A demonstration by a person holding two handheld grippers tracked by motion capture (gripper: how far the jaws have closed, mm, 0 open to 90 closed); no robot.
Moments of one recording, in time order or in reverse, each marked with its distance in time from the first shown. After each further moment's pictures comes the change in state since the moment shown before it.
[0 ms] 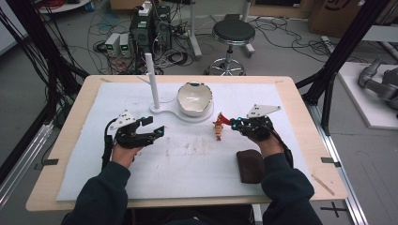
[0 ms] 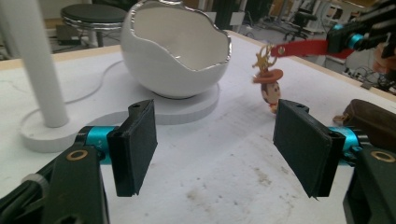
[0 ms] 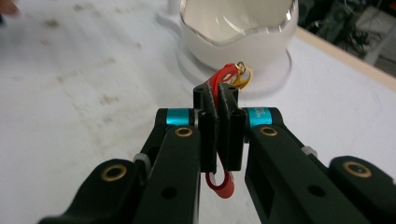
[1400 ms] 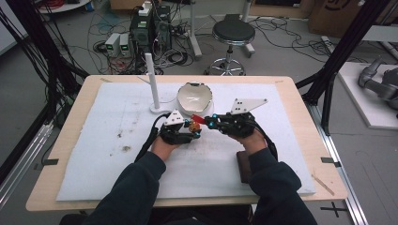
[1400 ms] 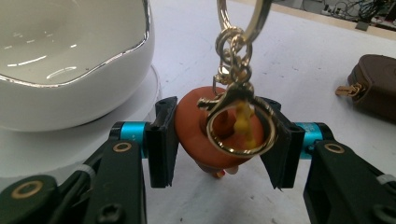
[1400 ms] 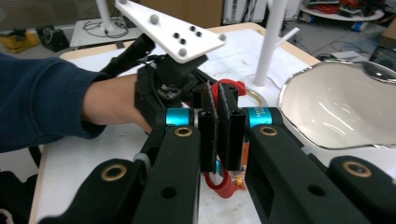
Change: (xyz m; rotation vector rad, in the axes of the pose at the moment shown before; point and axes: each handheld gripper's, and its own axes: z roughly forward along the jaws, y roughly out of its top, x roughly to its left) left arm -0.041 -0.001 0.108 0.162 -0.119 0.162; right arm 0.038 0.052 0.015 -0.164 0.272 -0.063
